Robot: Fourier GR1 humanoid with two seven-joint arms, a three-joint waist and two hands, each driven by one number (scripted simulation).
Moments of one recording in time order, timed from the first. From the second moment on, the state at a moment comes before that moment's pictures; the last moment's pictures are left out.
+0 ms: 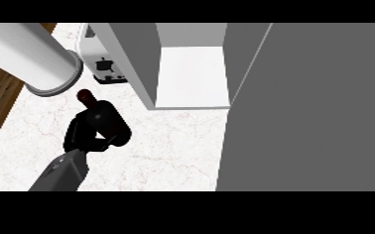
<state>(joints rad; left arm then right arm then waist) -0.51 0.22 0.39 -0.23 0.18 -0.46 -0.77 -0.11 -0.05 0.13 -2.46 -0.10 0.08 0.61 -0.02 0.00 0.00</state>
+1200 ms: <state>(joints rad) -0.14 0.00 -0.01 -1.00 0.43 -0.22 -0.55 -0.09 -0.04 0.12 -2.45 -0.10 0.09 0.59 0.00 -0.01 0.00</state>
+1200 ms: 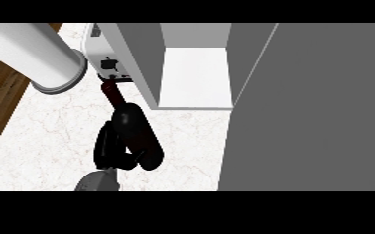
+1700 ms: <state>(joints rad) -0.07 0.00 -0.33 -1.25 0.58 0.11 -0.47 -0.07 -0.05 0.08 -2.44 -0.12 0.13 0.56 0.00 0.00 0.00</state>
